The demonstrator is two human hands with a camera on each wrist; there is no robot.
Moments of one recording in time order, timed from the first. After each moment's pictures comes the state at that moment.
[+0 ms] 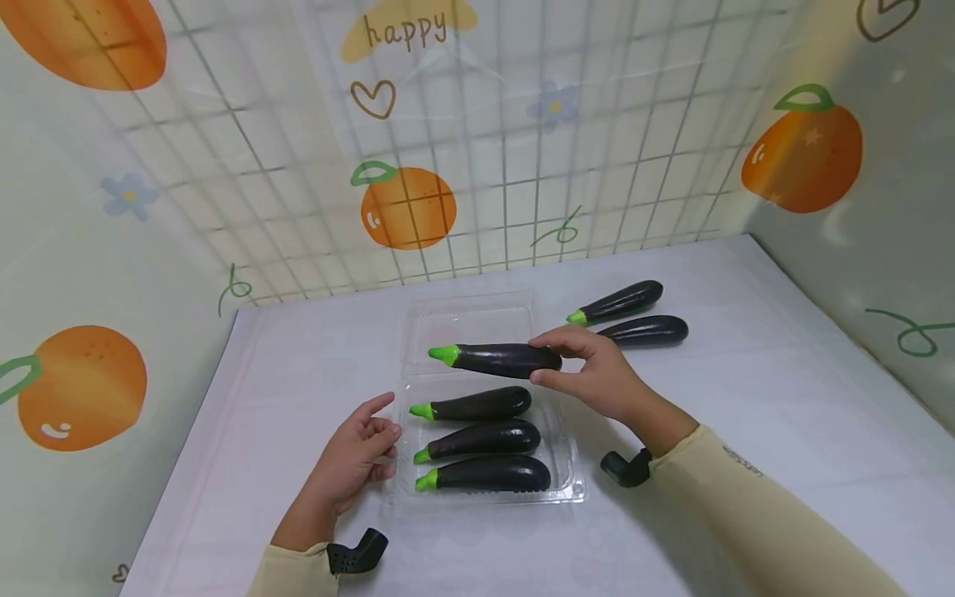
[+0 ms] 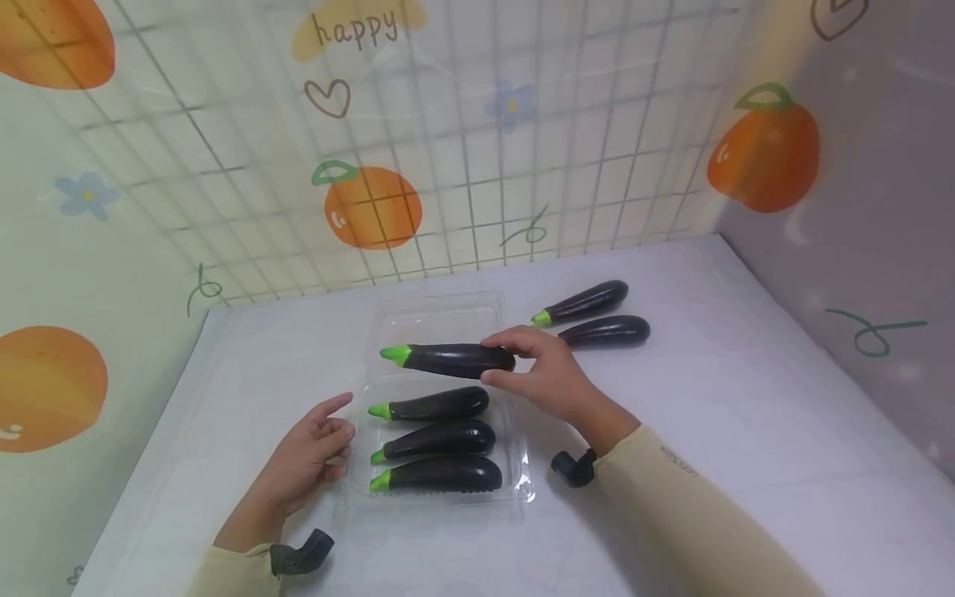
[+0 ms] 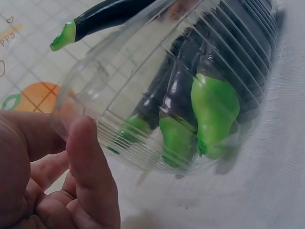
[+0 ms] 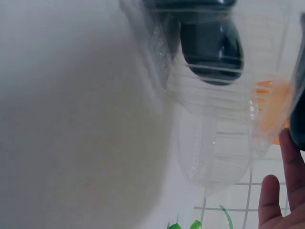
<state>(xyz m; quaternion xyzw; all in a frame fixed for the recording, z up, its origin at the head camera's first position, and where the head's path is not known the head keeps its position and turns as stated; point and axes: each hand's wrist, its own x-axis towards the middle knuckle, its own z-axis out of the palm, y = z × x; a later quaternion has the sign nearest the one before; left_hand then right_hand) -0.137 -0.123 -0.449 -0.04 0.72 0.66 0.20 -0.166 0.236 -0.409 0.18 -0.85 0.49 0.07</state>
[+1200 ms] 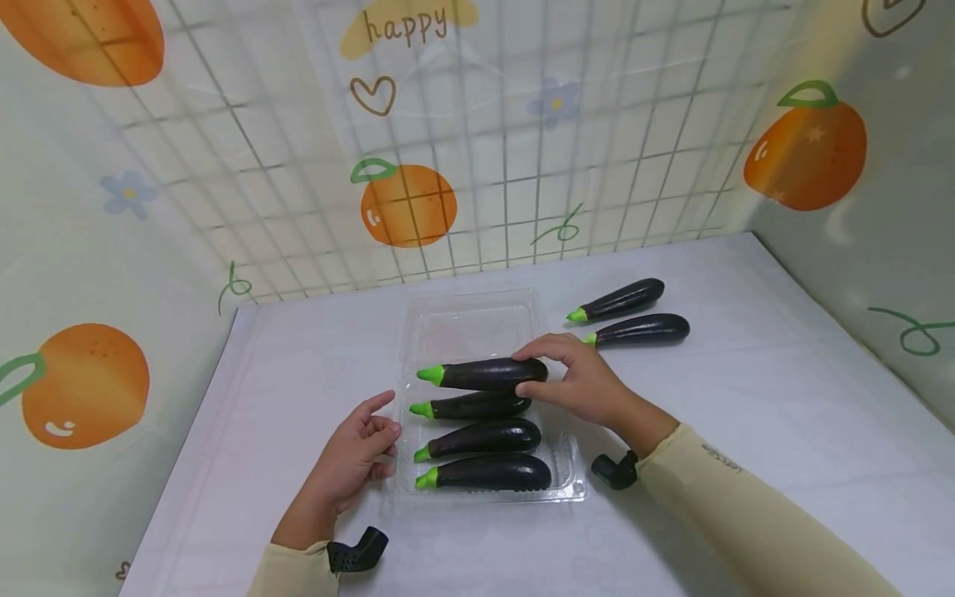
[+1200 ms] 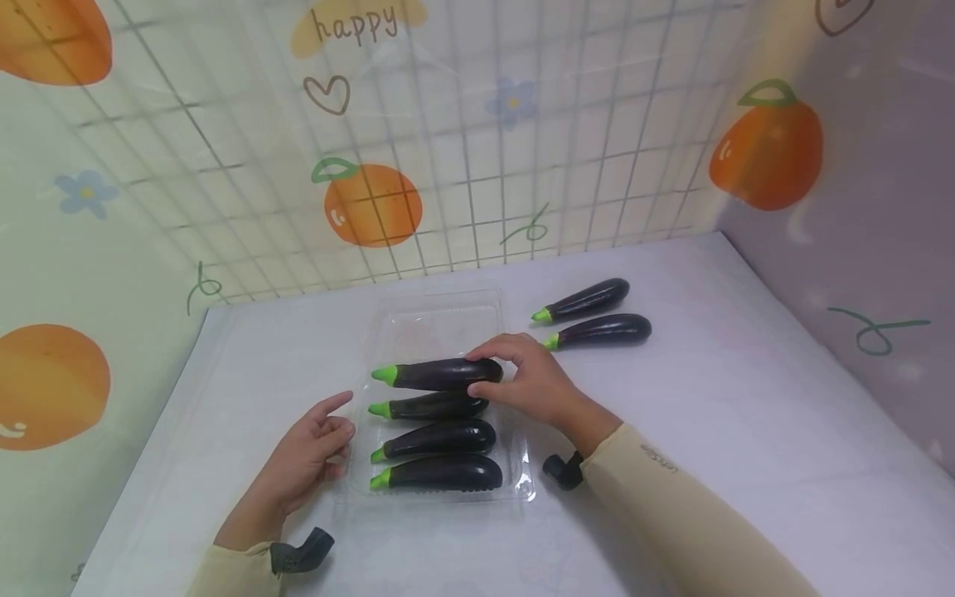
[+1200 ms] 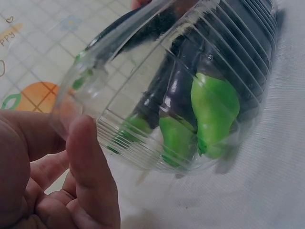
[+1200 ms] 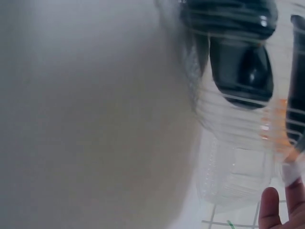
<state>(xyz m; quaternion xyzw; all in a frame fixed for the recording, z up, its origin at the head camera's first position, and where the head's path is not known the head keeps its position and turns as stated) -0.137 -0.124 -0.449 -0.04 0.72 0.66 0.20 -0.169 0.220 -0.419 0.20 -0.87 0.45 0.06</state>
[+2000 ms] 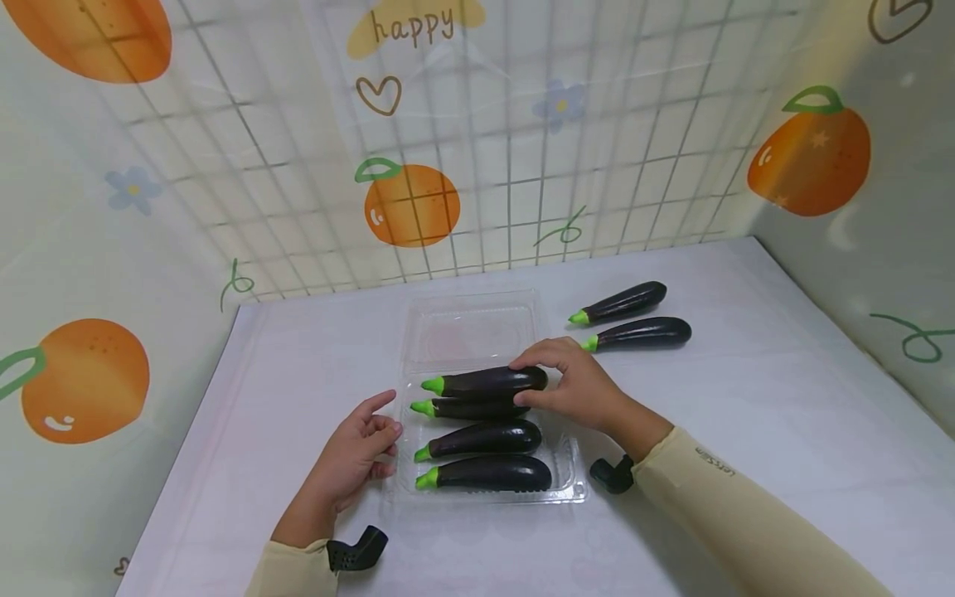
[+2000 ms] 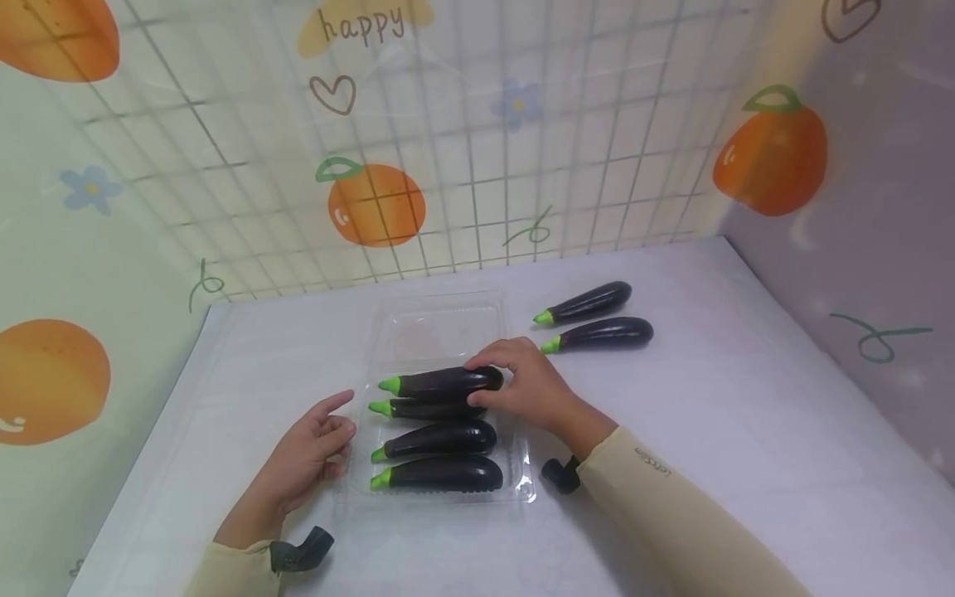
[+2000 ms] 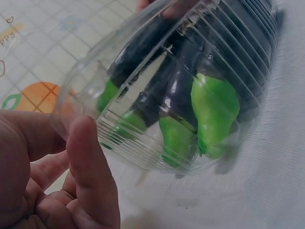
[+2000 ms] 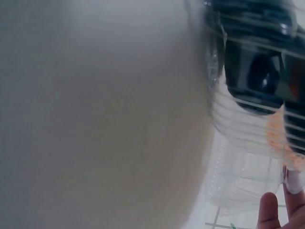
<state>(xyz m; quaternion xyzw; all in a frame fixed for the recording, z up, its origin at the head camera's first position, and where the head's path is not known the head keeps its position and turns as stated) -0.139 -0.124 -0.448 -0.04 0.72 0.66 0.20 -0.172 0.214 -0.424 0.21 -0.88 0.41 0.05</state>
